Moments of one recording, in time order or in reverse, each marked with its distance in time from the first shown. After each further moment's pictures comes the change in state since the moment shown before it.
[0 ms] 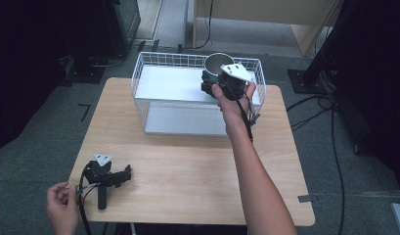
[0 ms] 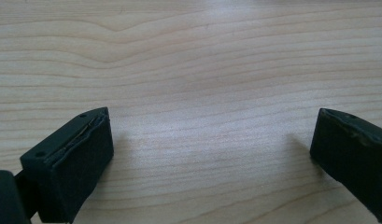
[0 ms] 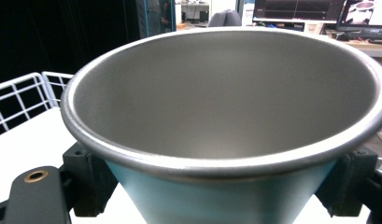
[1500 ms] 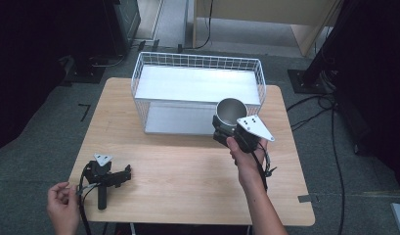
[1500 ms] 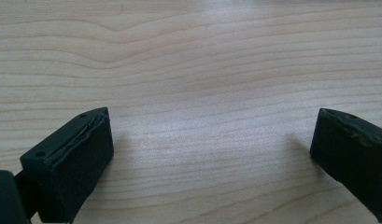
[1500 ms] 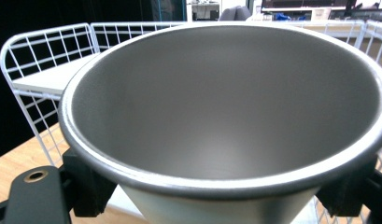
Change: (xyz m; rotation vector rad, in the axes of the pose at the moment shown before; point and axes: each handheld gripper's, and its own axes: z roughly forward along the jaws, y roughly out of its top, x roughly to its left) left arm 0.000 0.000 0.000 0.000 0.001 0.000; right arm -0.004 -0.076 -0.111 -0.010 0.056 0.026
